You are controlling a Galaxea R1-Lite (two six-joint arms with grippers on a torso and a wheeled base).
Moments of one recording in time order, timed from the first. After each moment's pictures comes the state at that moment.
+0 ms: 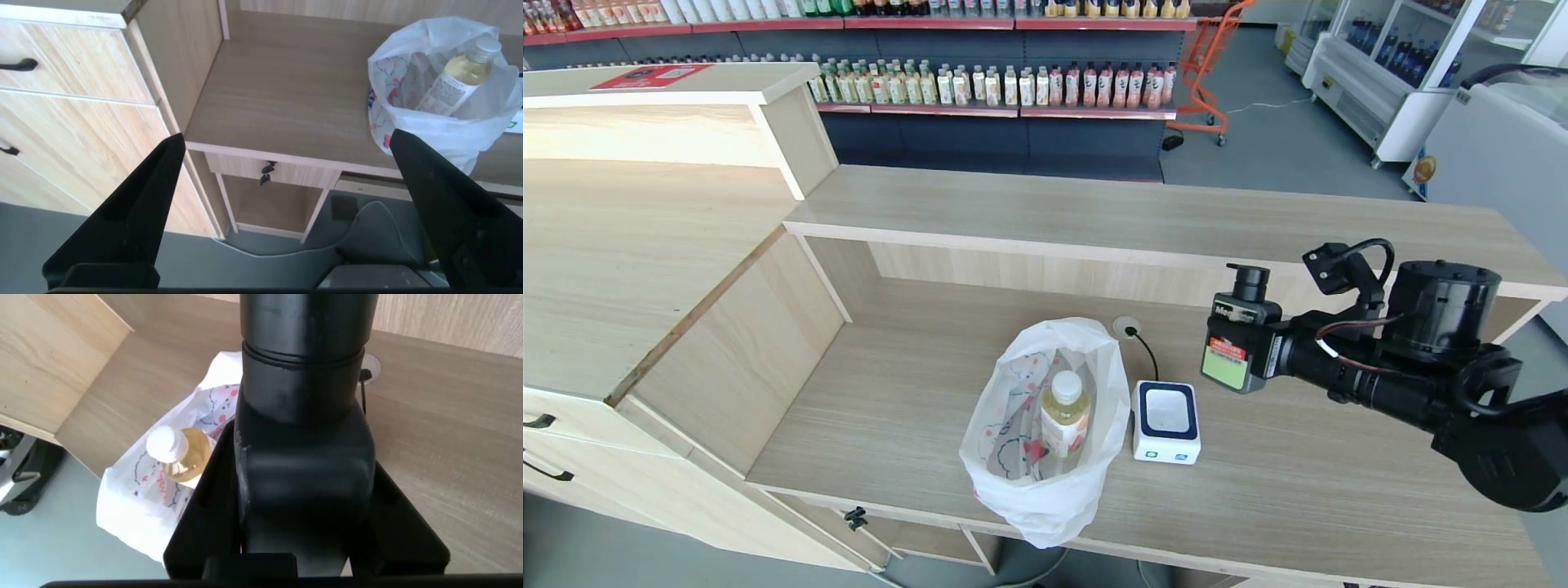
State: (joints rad) left arm 0.00 0.00 0.00 0.00 0.00 0.01; right arm 0.27 1.78 -0.66 -0.98 0.27 0.10
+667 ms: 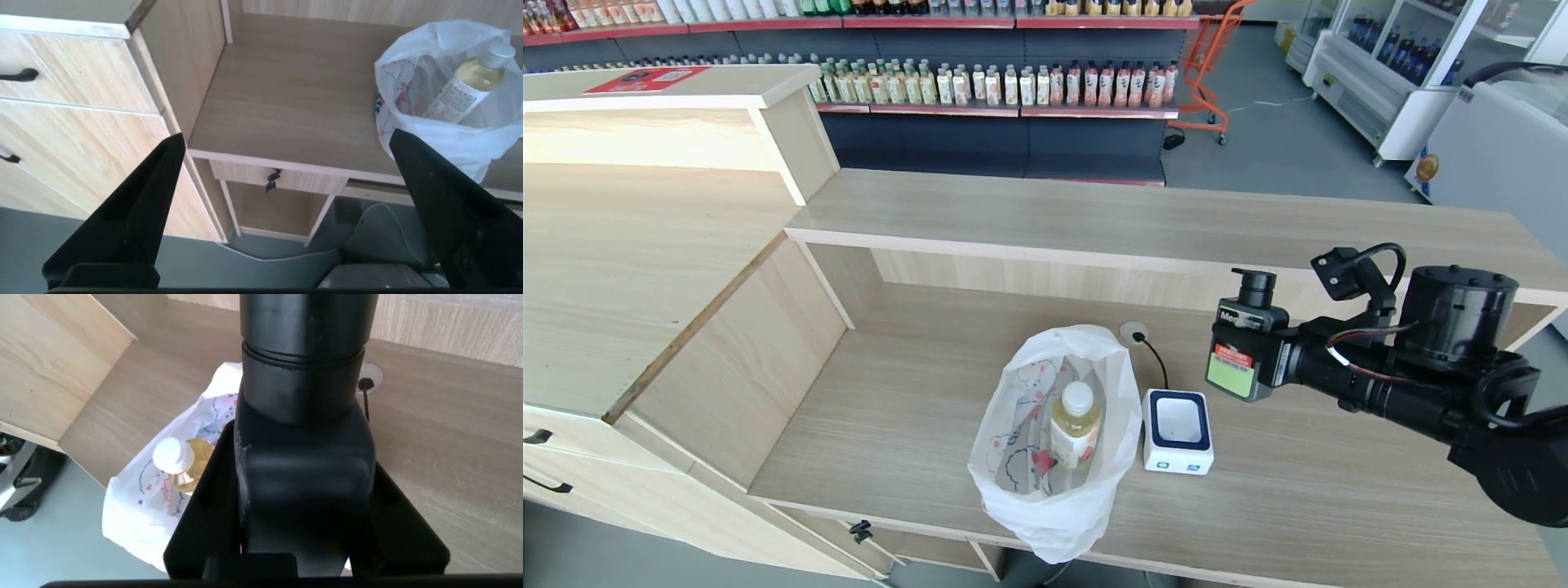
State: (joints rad) left arm 0.00 0.00 0.00 0.00 0.00 0.00; right arm 0.28 1.75 -0.62 -0.97 0.27 0.10
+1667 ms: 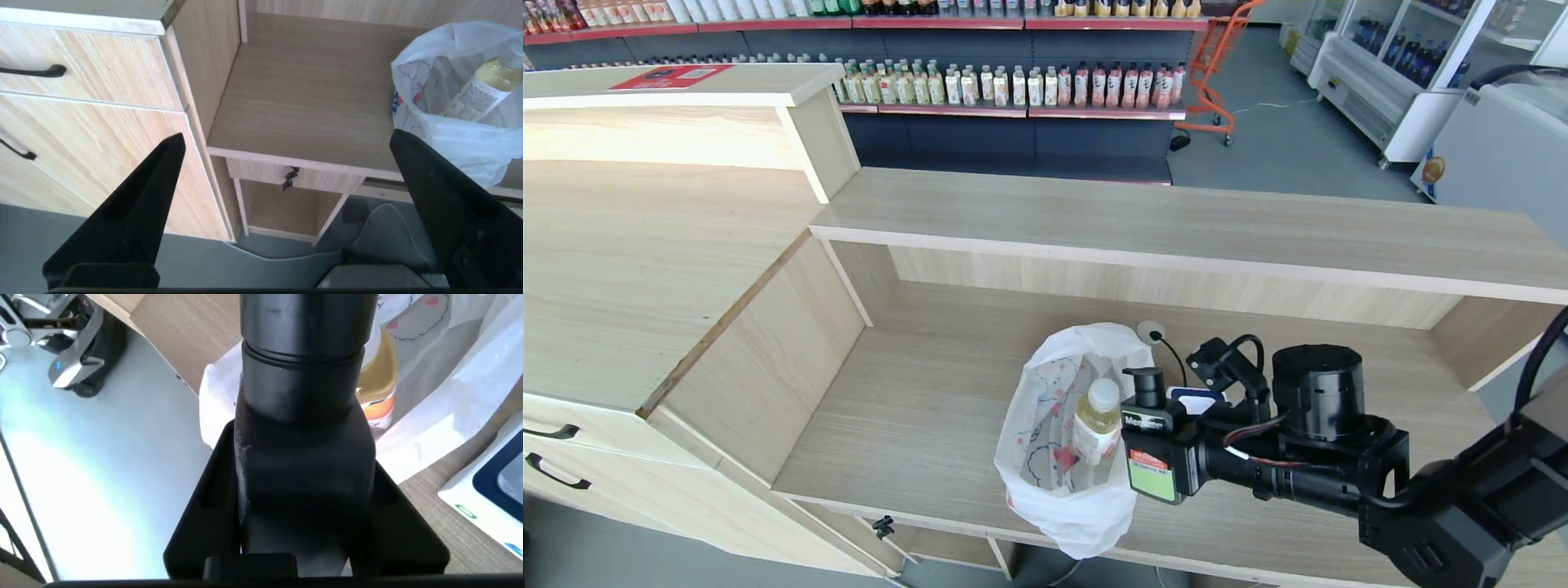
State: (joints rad) left arm 0.00 0.00 0.00 0.00 0.00 0.00; right arm 0.54 1.93 -0.56 -1.01 0.30 0.06
